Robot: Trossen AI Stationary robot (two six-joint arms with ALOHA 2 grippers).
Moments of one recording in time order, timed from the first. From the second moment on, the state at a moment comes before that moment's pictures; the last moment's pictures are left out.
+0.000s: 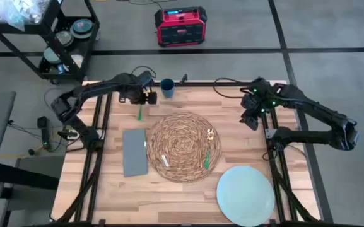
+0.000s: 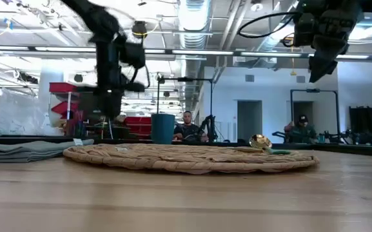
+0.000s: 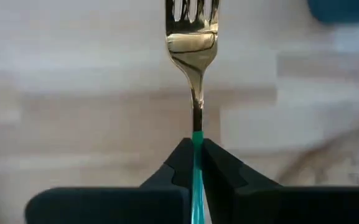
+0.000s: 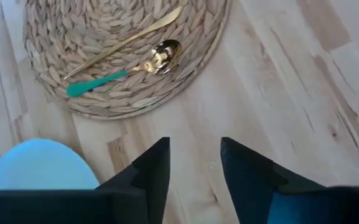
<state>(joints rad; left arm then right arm) 0.62 1.58 1.20 -1.05 -0.16 -0.88 -0.63 0.97 0.93 -1.10 -0.34 -0.13</state>
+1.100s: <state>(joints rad) -0.16 1.44 0.92 -1.05 -0.14 -1.92 -0.61 0.97 0.93 -1.12 -0.34 -0.19</state>
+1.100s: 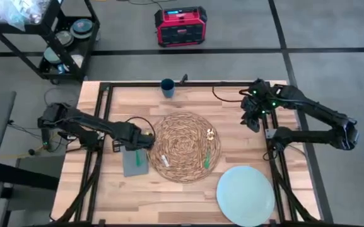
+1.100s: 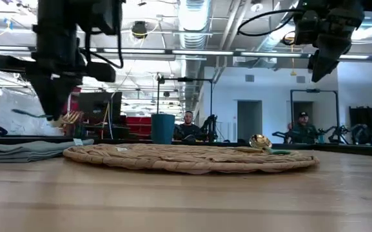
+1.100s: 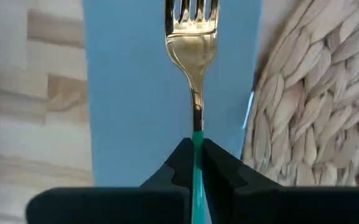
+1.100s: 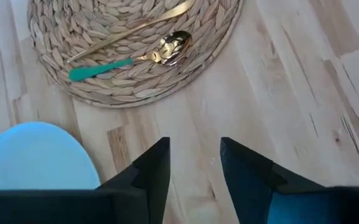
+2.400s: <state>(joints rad) -0.17 1.43 0.81 -0.95 -0.10 -1.88 -0.61 0.97 0.93 -1.13 -0.34 -0.19</state>
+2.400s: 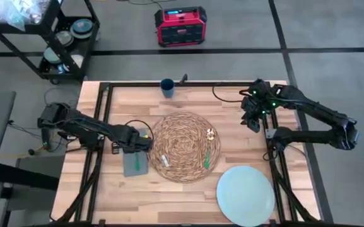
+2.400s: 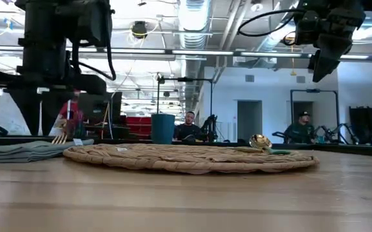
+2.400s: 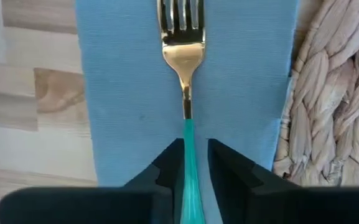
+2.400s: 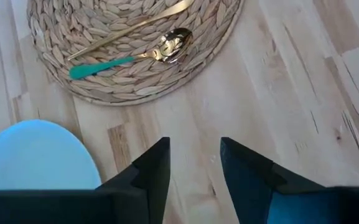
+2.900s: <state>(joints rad) -0.16 1.61 1.11 -0.16 -0.19 -1.59 -0.61 0.97 0.93 -1.08 -0.34 -0.29</state>
